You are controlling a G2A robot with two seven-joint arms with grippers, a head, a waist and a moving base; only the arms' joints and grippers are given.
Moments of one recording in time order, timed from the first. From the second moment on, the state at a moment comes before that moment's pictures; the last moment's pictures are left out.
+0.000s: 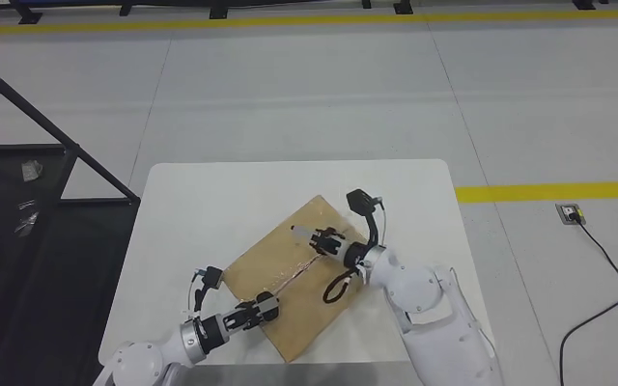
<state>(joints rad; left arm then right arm) 1.38 -1.04 -1.38 -1.69 -0.21 -0.30 -0.80 -0.94 -1.51 1.23 -1.60 -0.47 0.14 0.75</state>
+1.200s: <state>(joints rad) 1.42 -1.03 -1.40 -1.71 -0.21 -0.32 -0.80 -0.91 -1.51 1.27 -1.44 -0.33 0.16 0.44</state>
